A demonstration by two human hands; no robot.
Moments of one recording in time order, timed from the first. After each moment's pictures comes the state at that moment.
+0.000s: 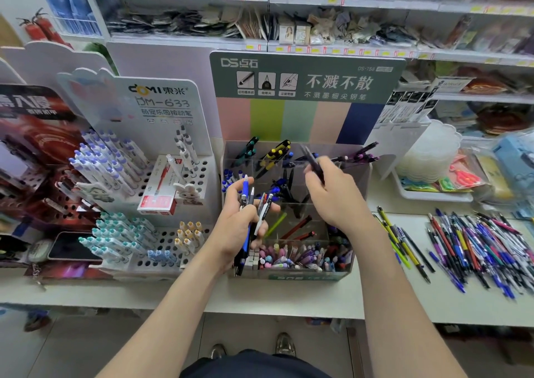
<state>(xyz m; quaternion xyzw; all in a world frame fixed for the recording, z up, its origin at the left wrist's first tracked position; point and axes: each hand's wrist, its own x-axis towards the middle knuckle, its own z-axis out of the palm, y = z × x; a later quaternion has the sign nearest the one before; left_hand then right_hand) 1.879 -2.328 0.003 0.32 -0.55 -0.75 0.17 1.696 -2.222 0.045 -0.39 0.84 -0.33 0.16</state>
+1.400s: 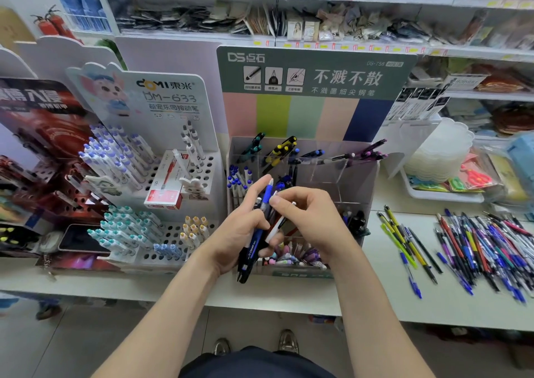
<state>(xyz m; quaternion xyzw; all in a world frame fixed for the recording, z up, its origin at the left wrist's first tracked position) 1.890 -2.324 0.010 0.20 -0.49 -0.85 0.06 1.748 -2.220 0.021 -0.32 0.69 -0.53 0.37</state>
